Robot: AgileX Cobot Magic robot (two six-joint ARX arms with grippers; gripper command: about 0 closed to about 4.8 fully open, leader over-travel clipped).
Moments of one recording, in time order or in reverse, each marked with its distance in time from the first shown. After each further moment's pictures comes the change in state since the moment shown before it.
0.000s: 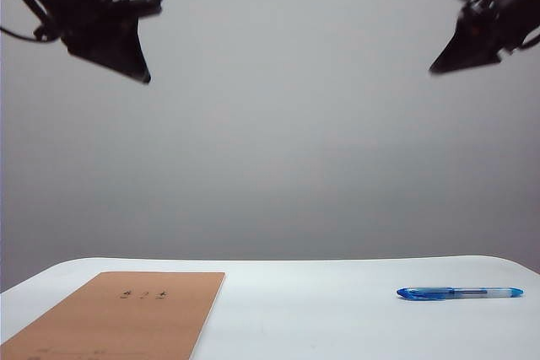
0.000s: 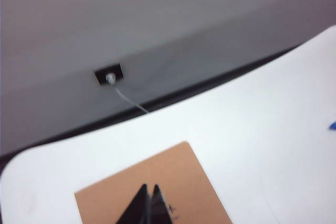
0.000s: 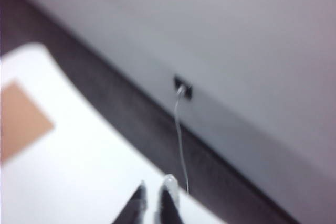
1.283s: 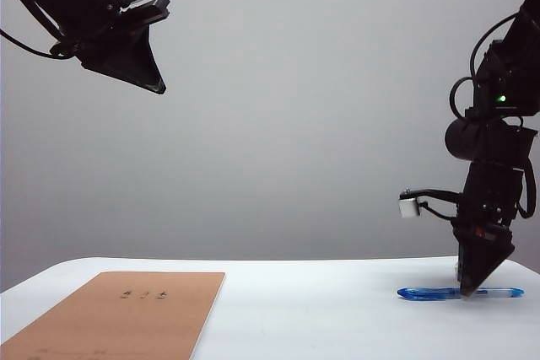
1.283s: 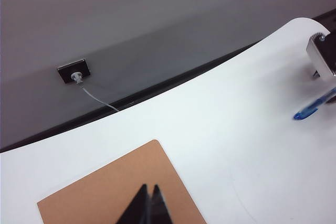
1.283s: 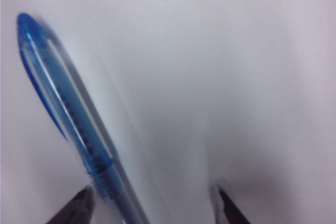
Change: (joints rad) left arm 0.000 0.027 0.000 0.003 0.112 -0.003; right arm 0.149 0.423 -0.002 -0.356 0.516 -0.628
